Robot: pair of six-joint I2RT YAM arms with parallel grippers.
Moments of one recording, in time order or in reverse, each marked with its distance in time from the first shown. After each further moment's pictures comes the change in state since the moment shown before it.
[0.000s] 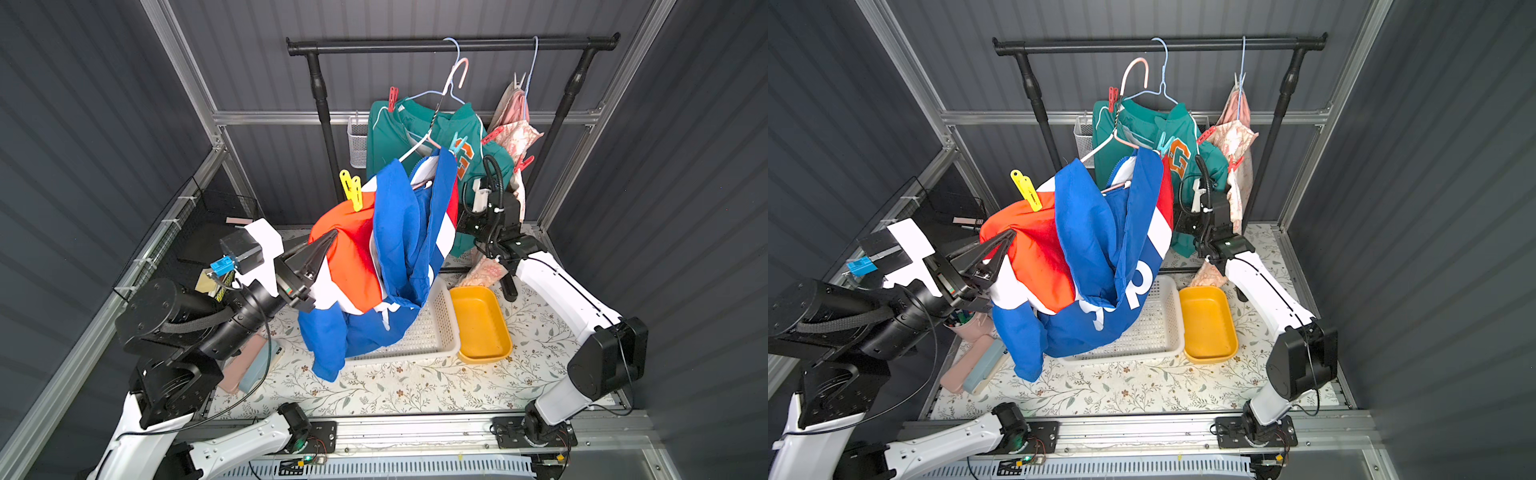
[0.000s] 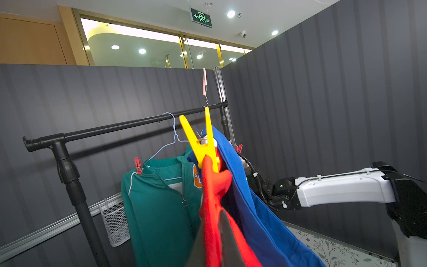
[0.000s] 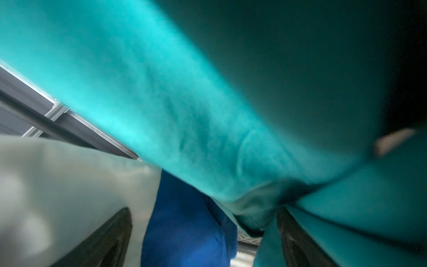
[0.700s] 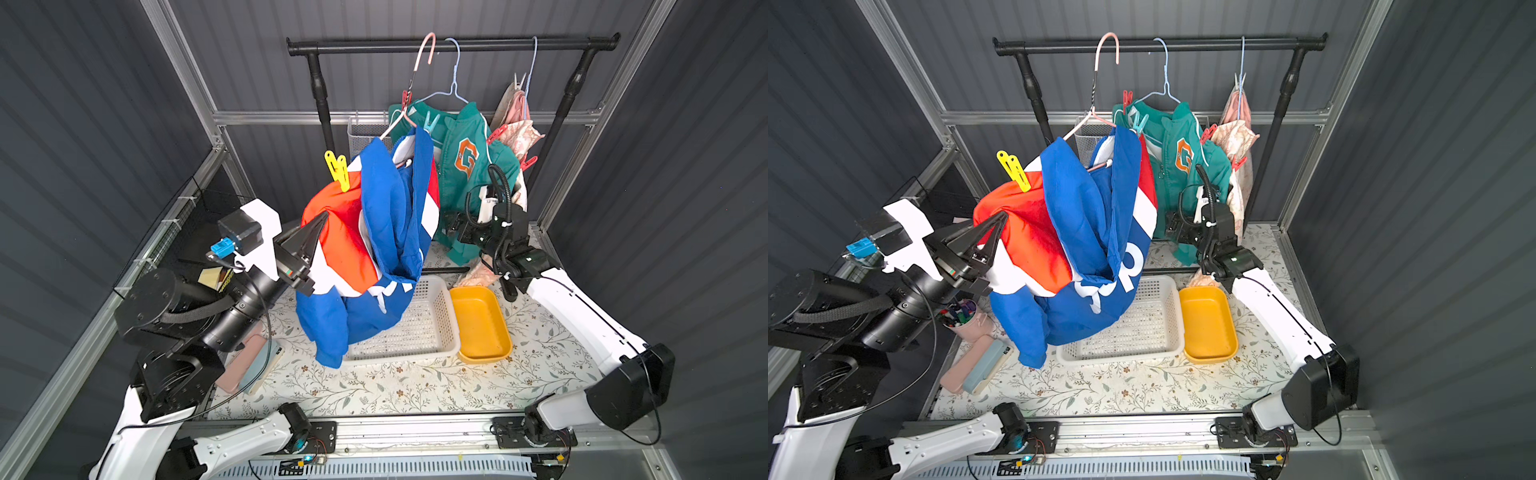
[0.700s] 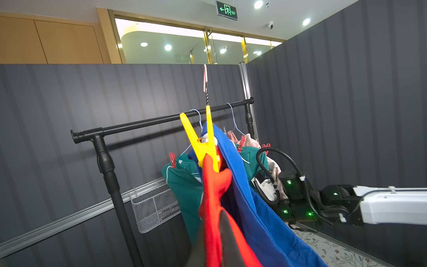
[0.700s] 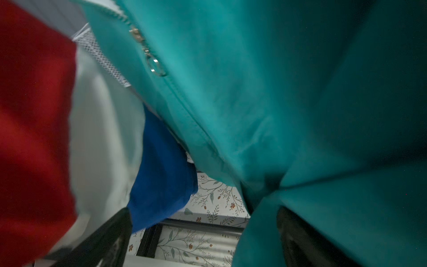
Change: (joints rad) left arm 0.000 0.035 0.052 -0.013 -0.127 0.019; right arm 0.043 -0.142 -0.100 -0.041 0.144 -0.044
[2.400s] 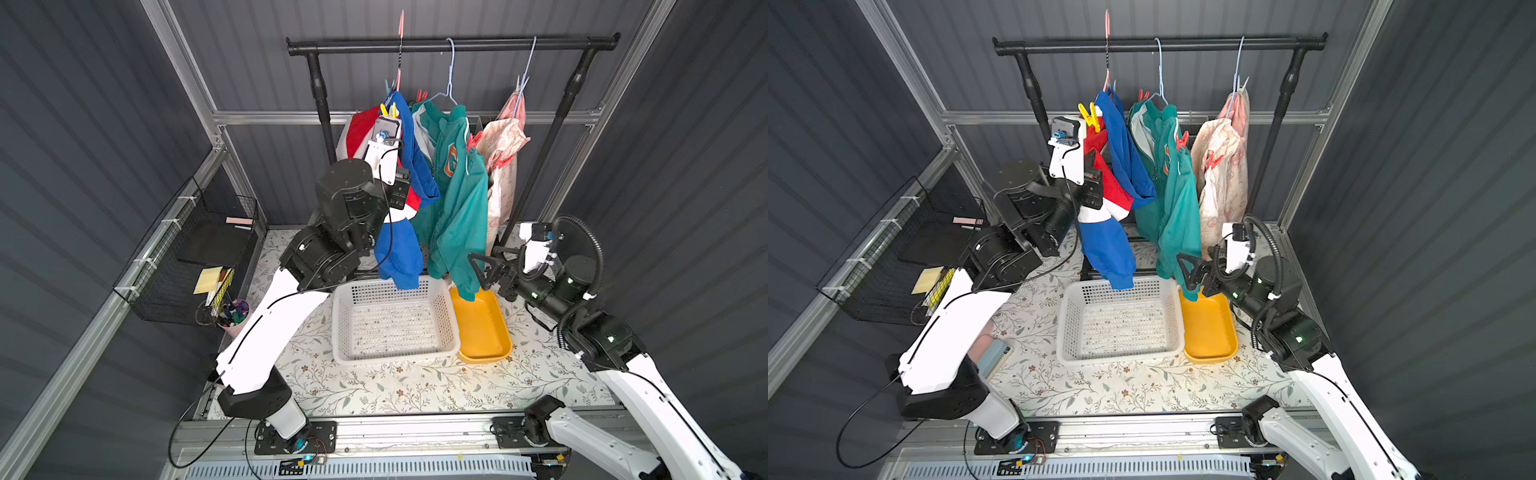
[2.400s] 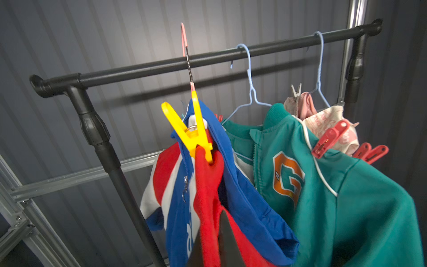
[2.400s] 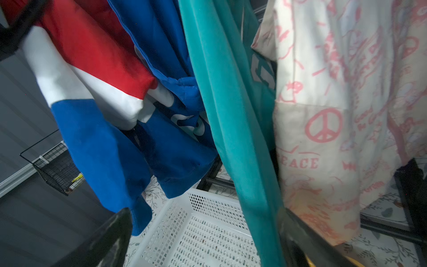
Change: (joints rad) left arm 0.008 0.689 0.584 -0.085 -0.432 -0.030; right arm 0.106 -0.595 -0.279 -0.150 -0.195 -0.071
